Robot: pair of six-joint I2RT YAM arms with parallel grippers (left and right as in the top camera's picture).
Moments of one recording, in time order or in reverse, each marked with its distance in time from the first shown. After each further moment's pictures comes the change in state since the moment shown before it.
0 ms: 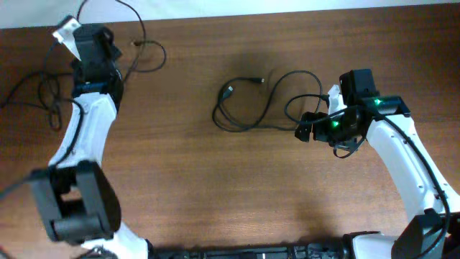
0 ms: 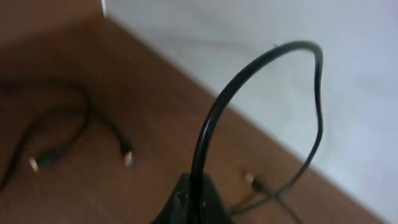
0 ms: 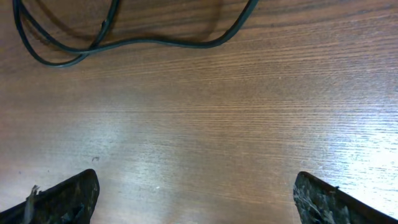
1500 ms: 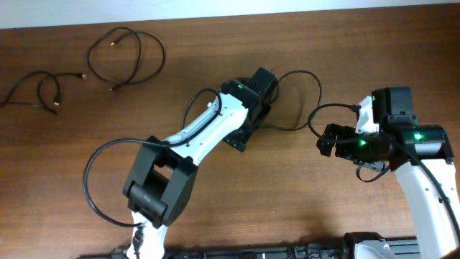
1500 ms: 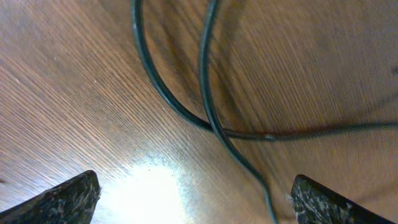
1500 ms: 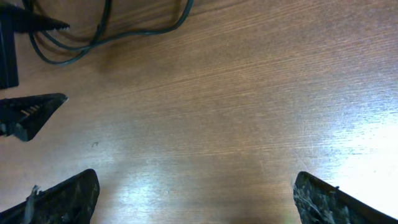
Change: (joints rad) left arm -0.764 0.262 0.282 -0.931 0.406 -1.189; right arm -0.083 -0.304 -0.001 -0.211 0.078 0.037
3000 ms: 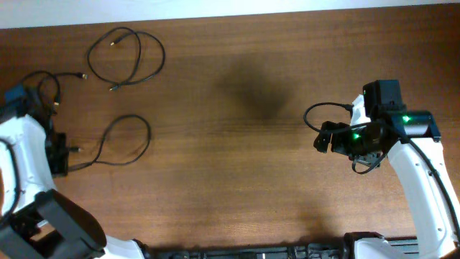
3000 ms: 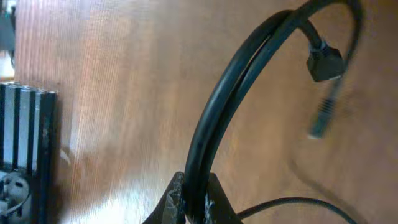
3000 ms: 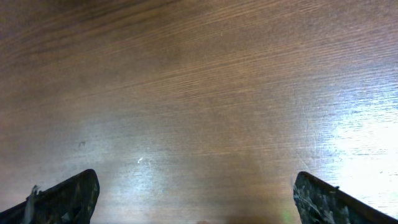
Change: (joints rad) left arm 1.207 -0.394 -0.246 -0.320 -0.330 0.441; right arm 0.000 0.122 0.000 0.020 0.000 -0.007
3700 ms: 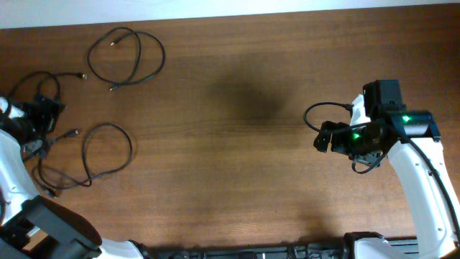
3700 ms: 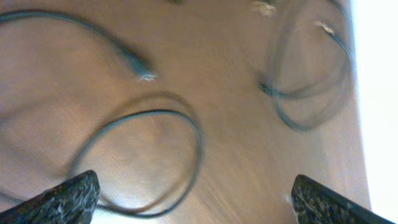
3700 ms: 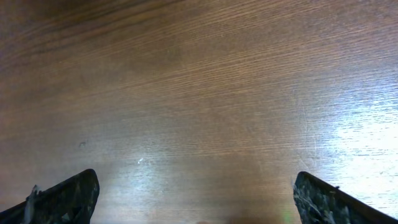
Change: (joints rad) left arm 0.152 -0.002 0.051 0.383 0.750 0.776; right arm 0.000 0.000 0.000 0.003 0.000 0.000
